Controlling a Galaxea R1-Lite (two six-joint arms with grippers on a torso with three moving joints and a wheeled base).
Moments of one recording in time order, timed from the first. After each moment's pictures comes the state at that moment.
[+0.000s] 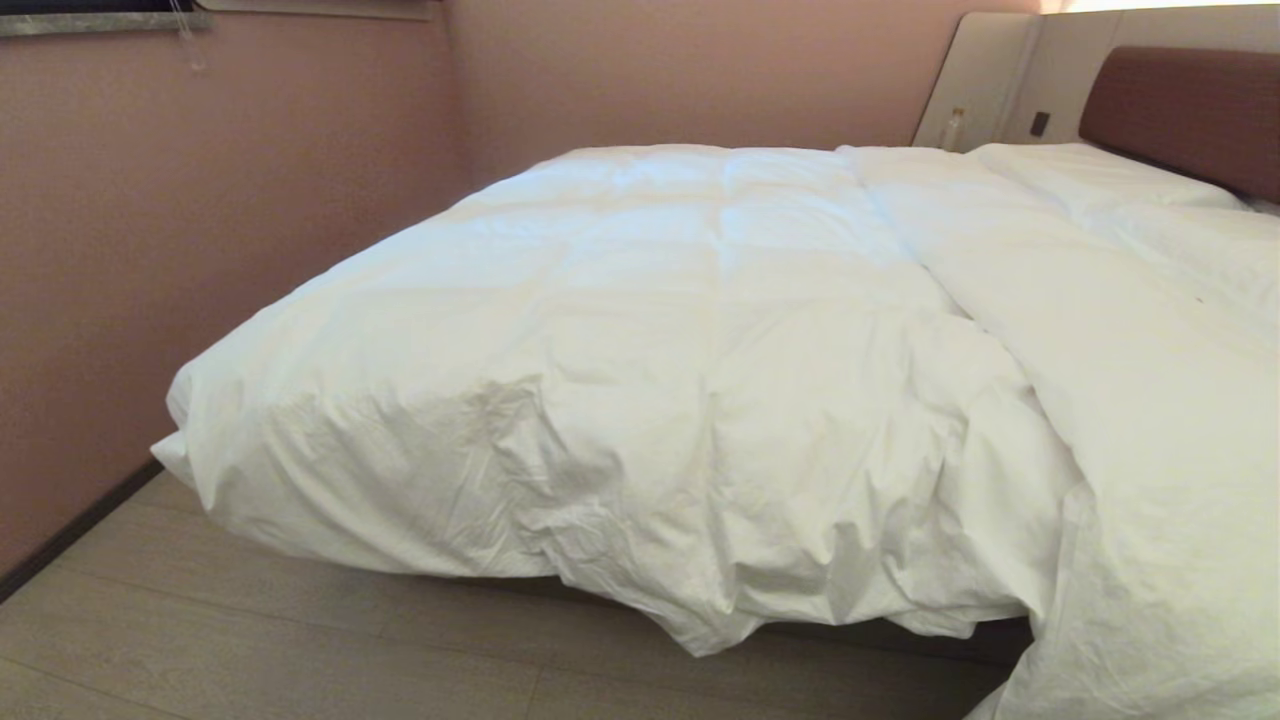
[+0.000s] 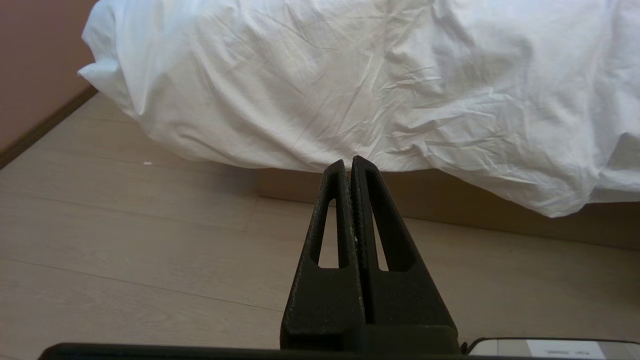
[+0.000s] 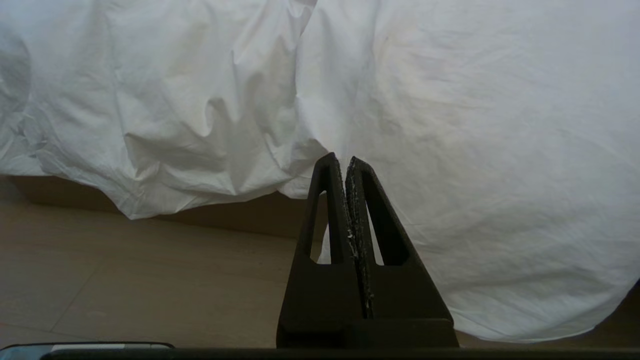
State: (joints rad) left arm -0.01 0.00 0.00 0.00 -0.01 -0.03; right arm -0.01 0.00 0.00 0.00 0.01 -0.02
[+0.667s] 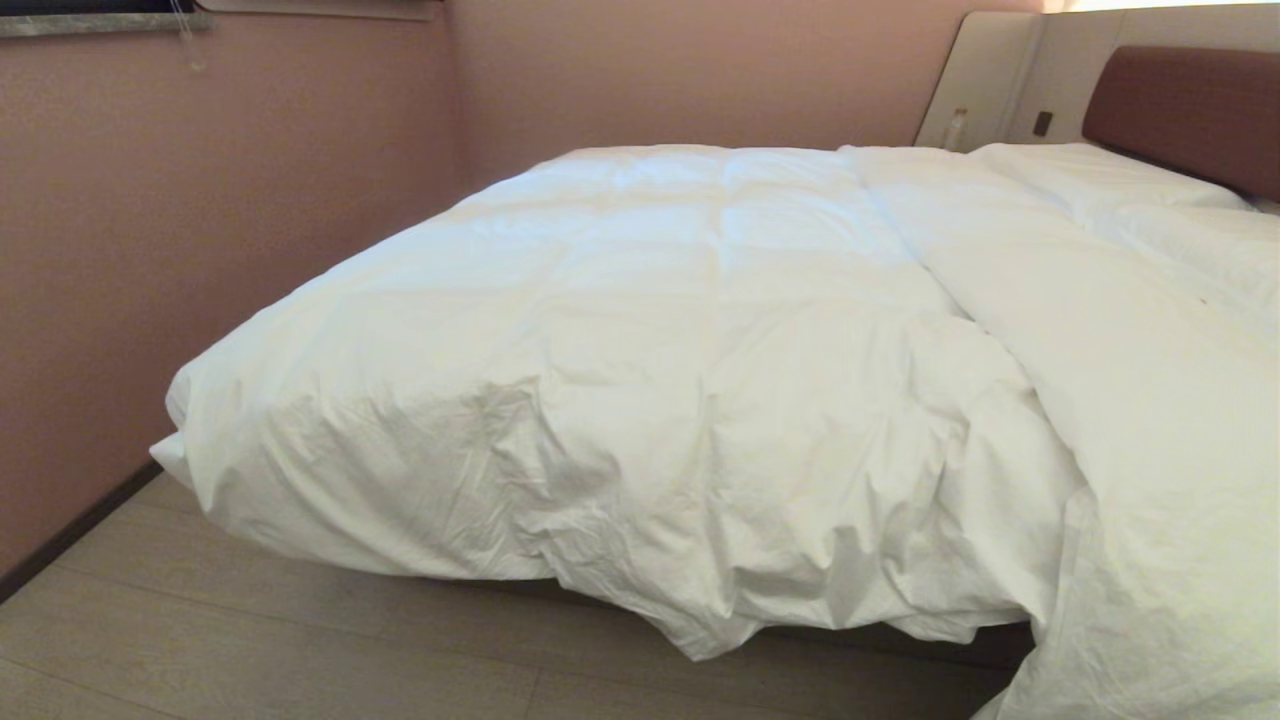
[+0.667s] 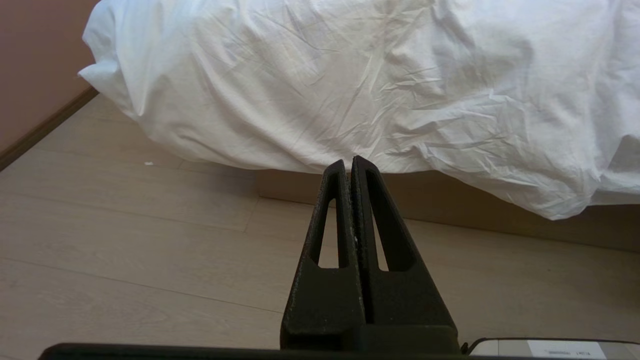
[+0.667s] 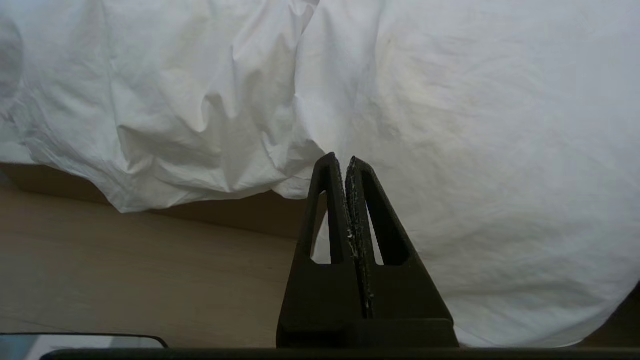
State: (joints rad) left arm -0.01 0.00 0.00 0.00 -0.01 -0.03; right arm -0.01 0.00 0.00 0.01 0.02 -0.06
